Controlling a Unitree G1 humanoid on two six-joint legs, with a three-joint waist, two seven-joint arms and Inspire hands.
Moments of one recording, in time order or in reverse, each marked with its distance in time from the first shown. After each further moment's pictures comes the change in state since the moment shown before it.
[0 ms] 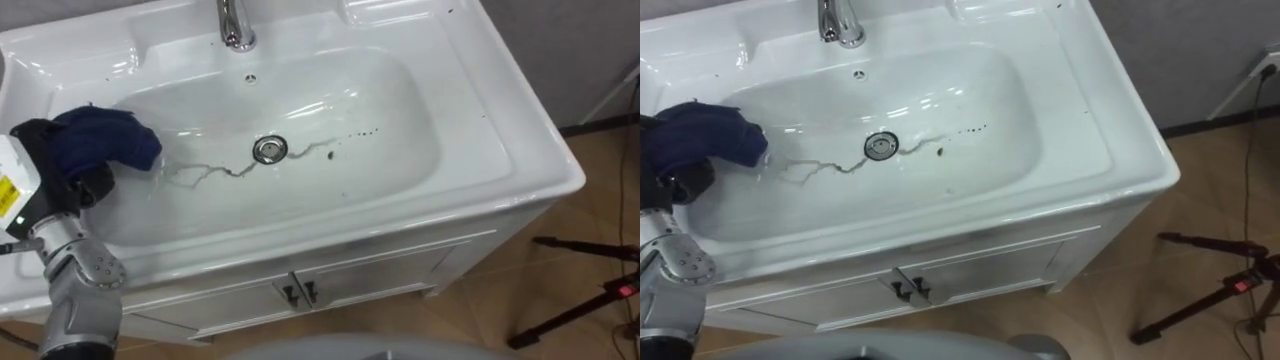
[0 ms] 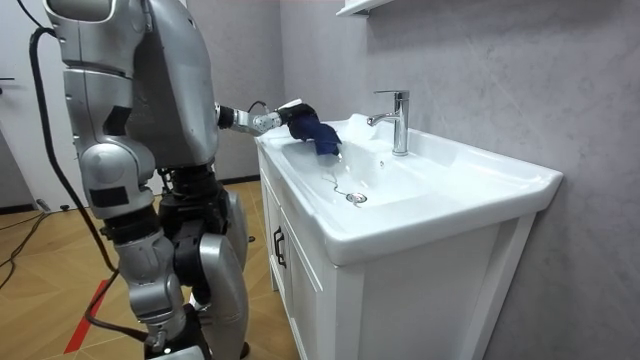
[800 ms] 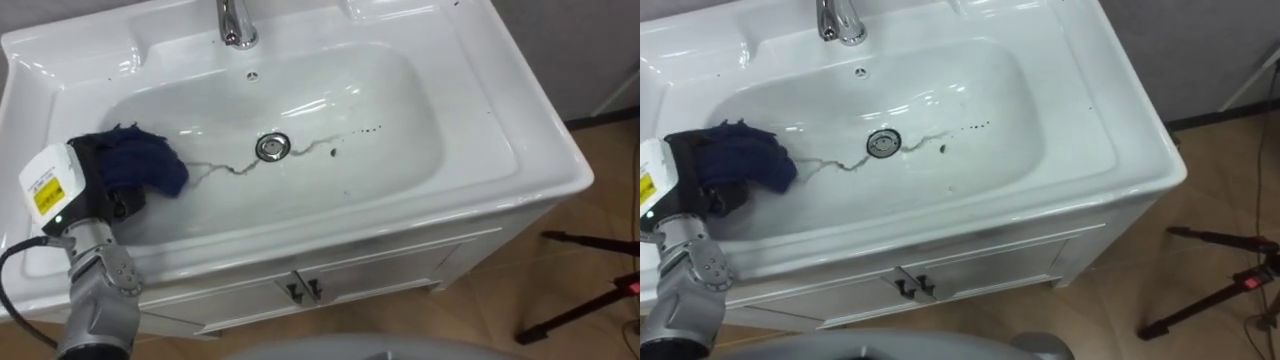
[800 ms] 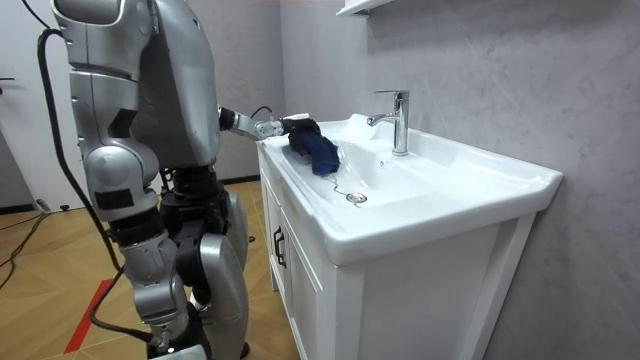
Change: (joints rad) left arm 0.001 -0.014 -0.099 0.044 0.163 0.047 -0.110; right arm -0.002 -0.006 0.002 -0.019 -0.021 0.019 0.031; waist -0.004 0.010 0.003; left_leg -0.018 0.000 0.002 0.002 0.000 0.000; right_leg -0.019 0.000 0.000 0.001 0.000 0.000
